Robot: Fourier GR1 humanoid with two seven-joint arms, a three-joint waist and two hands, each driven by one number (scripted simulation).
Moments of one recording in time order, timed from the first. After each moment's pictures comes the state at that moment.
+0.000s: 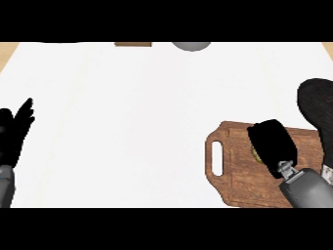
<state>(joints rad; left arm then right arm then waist) -0.14 0.36 0.14 -1.31 -0.08 0.07 0.25 -0.27 -0.47 0.49 -1.50 1.35 0.50 0.28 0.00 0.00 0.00</state>
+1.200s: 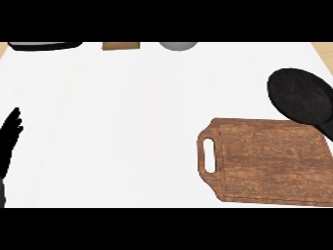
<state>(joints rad) -0.08 0.36 0.20 -1.32 -0.07 0.07 0.23 -0.12 -0.90 -0.45 -1.07 0.66 0.23 -0.58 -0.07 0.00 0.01</state>
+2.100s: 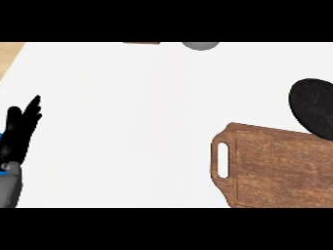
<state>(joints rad) -0.16 0.33 0.13 -1.30 -0.12 0.05 0.24 -0.51 -0.99 -0.50 -0.42 0.59 0.25 -0.83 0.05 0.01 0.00</state>
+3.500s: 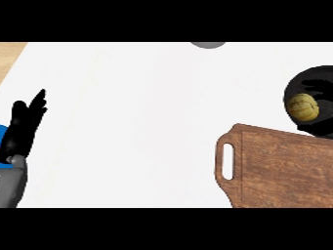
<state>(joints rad) -0.21 0.32 0.13 -1.29 -0.13 0.04 0.23 -0.79 -0.61 -0.43 -0.11 0.66 0.15 -0.66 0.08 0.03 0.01</state>
